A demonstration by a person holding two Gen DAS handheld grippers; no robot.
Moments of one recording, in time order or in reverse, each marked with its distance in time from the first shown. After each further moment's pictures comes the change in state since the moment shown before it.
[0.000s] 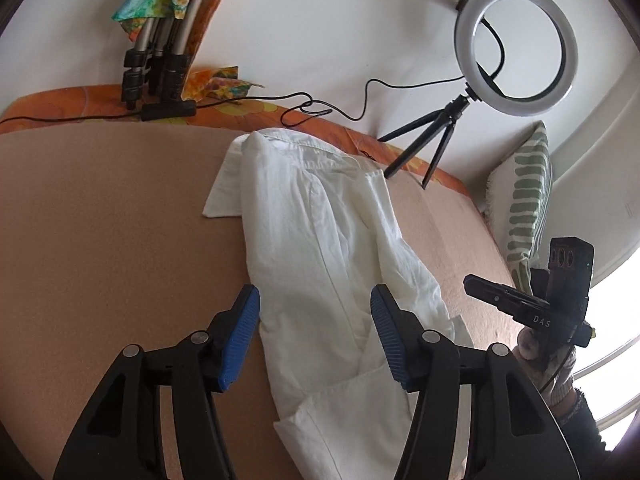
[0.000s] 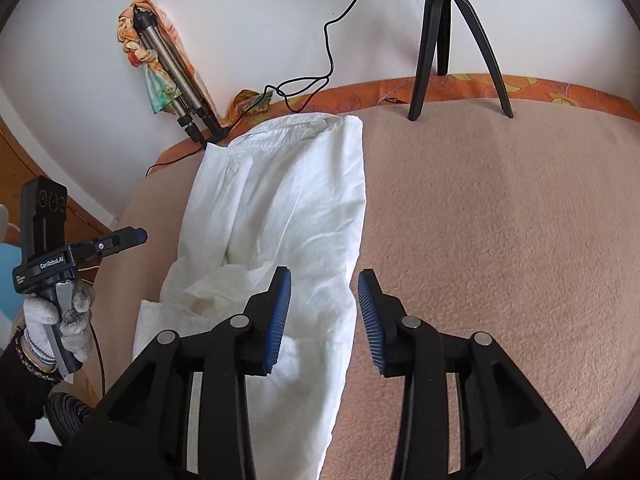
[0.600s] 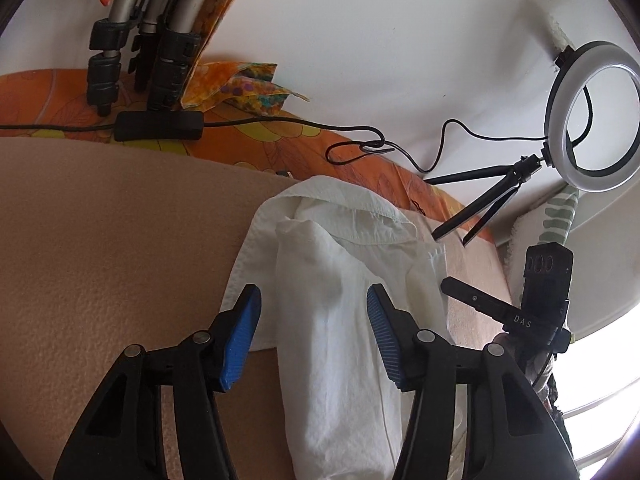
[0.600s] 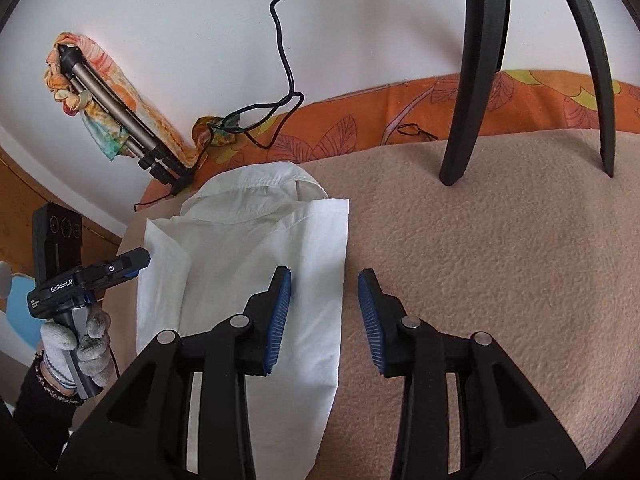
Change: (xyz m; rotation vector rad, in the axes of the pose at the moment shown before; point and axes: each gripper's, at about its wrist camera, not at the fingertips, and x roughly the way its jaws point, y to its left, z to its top) left arm 0.081 0.048 0.073 -0.123 0.027 -0.011; right arm 0.125 -0.042 0.101 0.051 0.067 0.113
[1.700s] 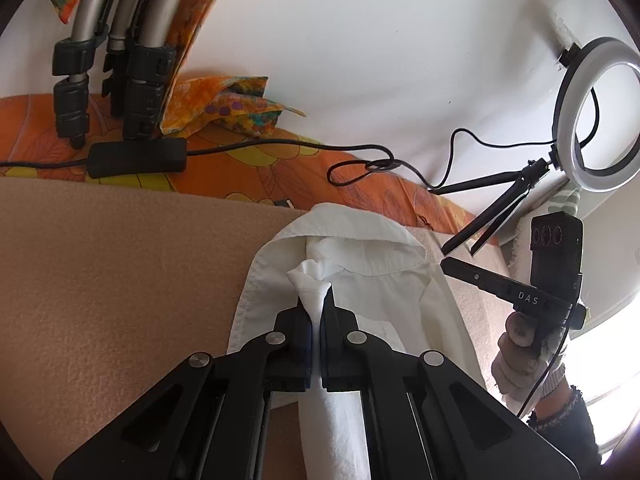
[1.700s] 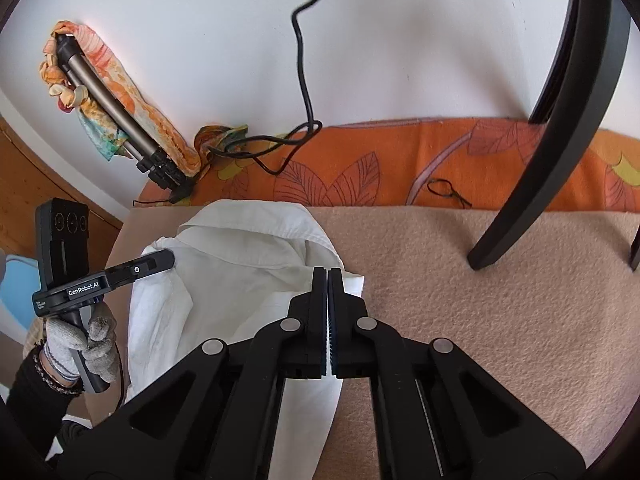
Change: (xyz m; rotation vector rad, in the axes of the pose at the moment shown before) left arm 0.010 0.001 0.022 0.050 -0.037 -0.012; right arm 0.012 0.023 0.041 -0.108 0.007 -0.002
